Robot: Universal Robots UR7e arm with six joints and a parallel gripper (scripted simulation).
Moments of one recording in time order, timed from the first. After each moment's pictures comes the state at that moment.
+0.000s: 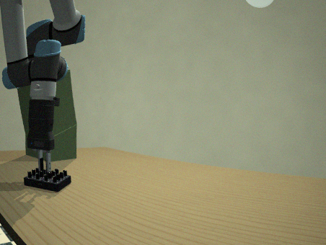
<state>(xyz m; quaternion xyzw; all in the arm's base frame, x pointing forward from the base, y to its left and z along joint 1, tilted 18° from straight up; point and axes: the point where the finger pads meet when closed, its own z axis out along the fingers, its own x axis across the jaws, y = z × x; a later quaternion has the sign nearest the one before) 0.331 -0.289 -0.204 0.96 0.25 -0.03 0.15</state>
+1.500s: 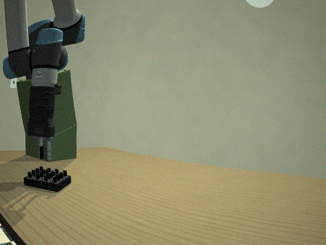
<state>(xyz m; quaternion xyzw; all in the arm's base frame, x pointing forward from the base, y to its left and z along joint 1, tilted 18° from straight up) 0.331 -0.278 -0.173 0.96 0.24 -0.03 0.15</state>
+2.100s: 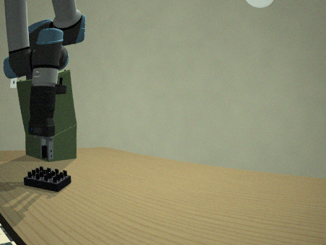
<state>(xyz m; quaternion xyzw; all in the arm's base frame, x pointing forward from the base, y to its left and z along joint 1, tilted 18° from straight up) 0.334 -0.271 -0.173 0.98 0.12 -0.01 0.15</state>
